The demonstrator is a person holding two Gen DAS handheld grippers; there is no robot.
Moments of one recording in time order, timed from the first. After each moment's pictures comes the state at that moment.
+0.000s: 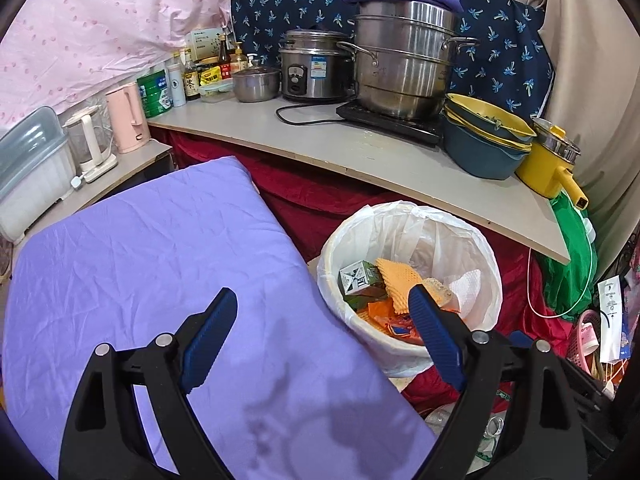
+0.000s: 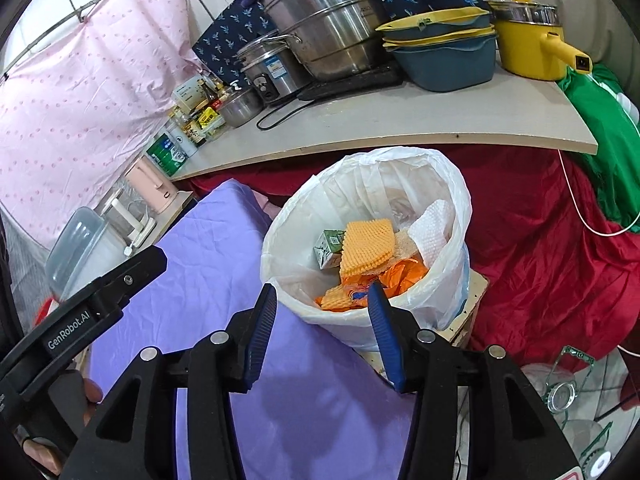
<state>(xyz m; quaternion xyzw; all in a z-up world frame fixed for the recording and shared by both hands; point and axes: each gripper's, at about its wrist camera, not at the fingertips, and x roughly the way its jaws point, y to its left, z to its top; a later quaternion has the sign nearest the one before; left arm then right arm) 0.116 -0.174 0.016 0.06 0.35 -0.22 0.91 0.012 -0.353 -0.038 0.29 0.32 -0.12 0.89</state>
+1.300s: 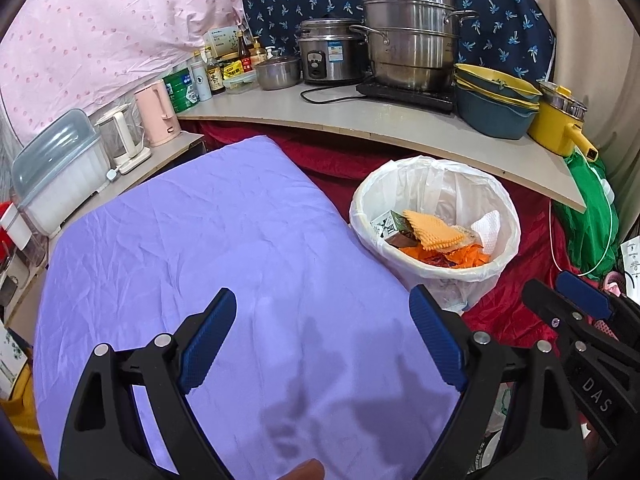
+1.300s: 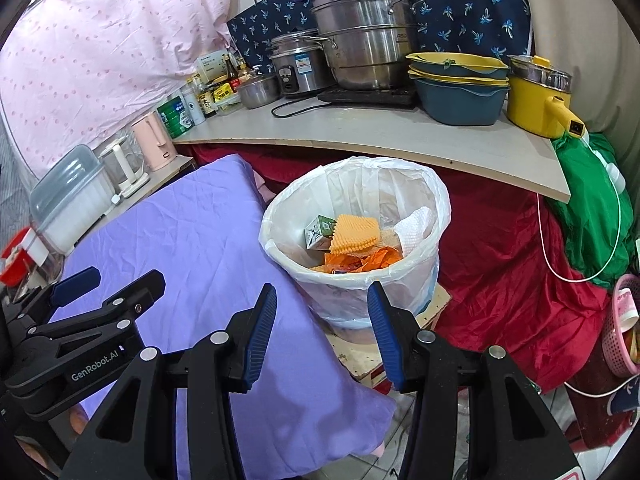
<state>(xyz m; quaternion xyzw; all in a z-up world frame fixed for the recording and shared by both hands) 0.058 -0.143 -0.003 0.12 0.36 -0.18 0.91 -0.029 -0.305 -0.021 0.16 0.34 -0.13 0.92</state>
